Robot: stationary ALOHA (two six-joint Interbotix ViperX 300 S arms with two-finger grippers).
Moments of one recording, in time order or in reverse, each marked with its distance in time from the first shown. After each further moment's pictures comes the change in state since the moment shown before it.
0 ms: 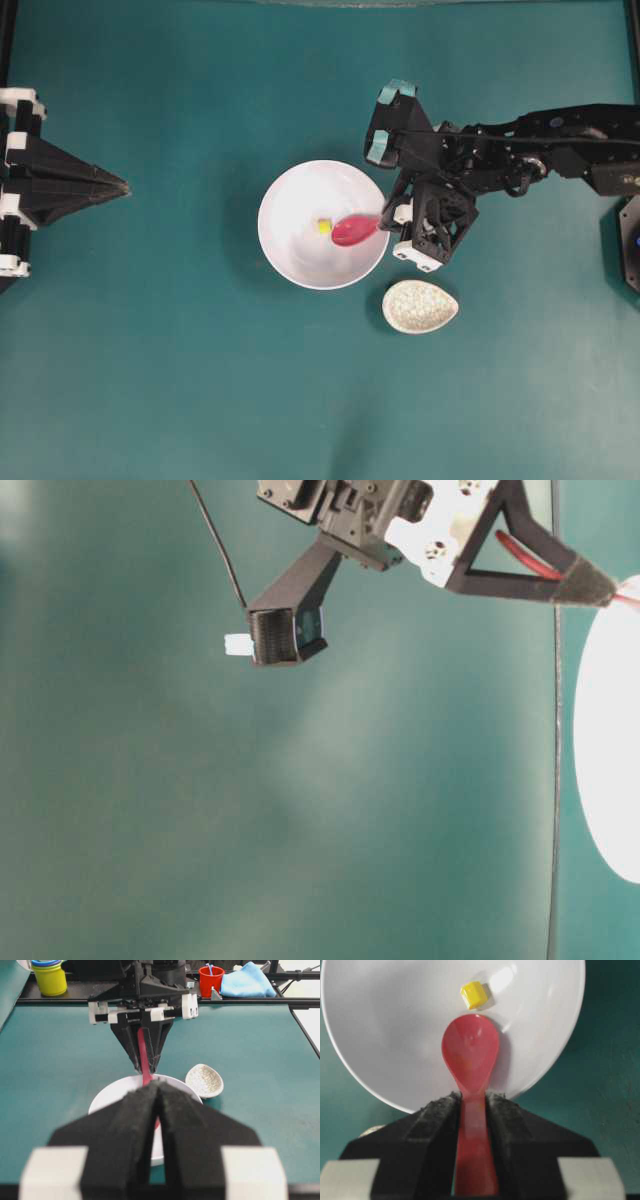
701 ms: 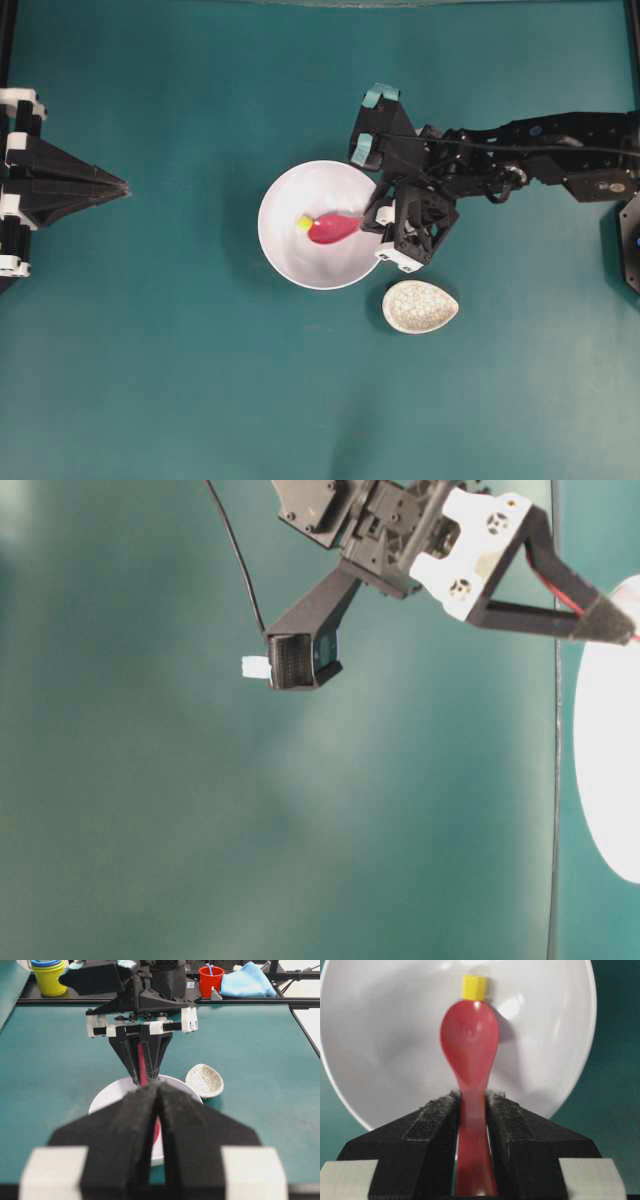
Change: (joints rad) left arm 0.000 -0.002 -0.002 0.000 0.000 0.002; right arm 0.011 0.064 -0.018 -0.002 -0.129 -0.008
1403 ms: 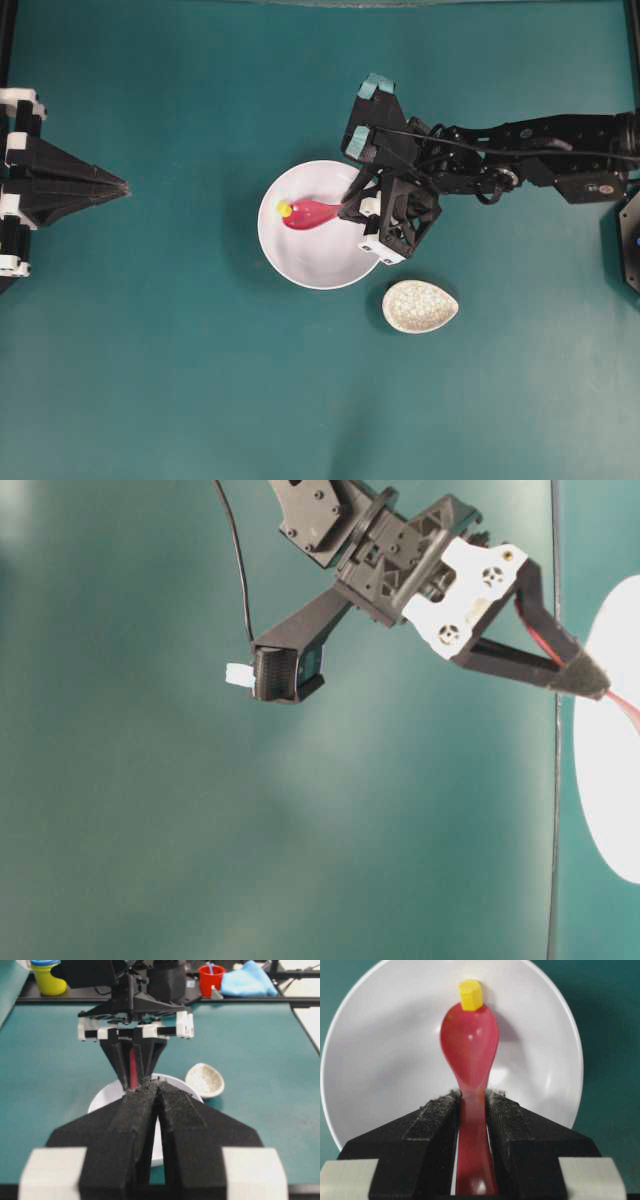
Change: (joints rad) left arm 0.000 0.002 0.000 0.000 0.002 0.000; right arm 0.002 0.021 -0.009 -0.011 -0.143 -0.002
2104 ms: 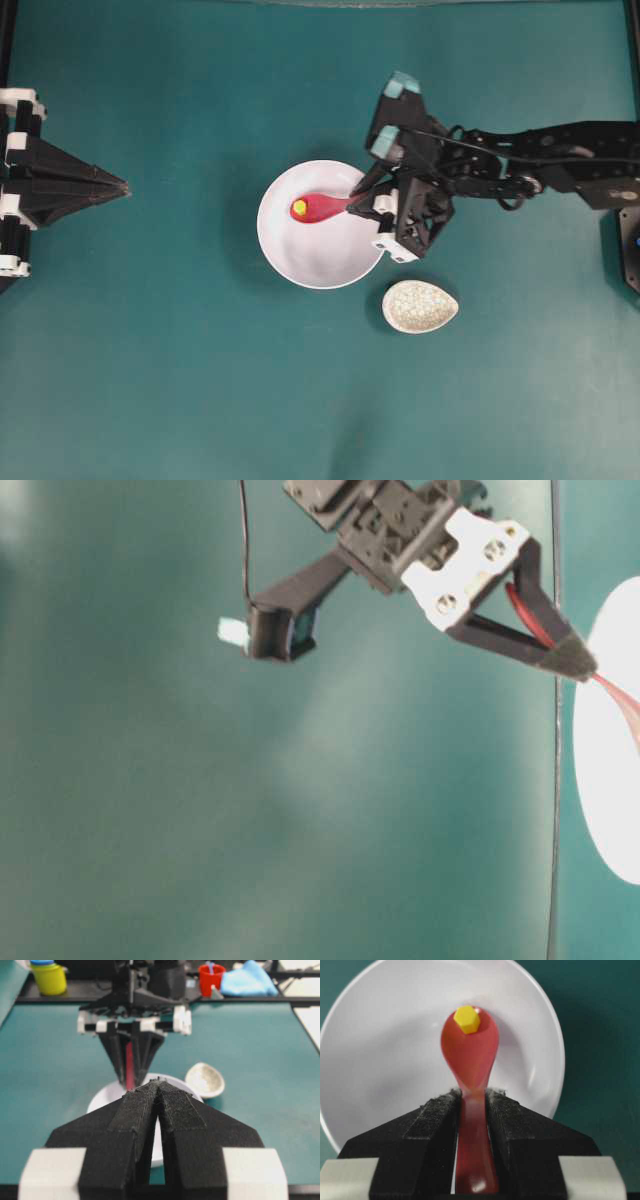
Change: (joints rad) left arm 0.000 0.000 0.002 0.000 0.000 0.000; right arm 0.014 -0.060 0.104 0.002 -0.144 0.009
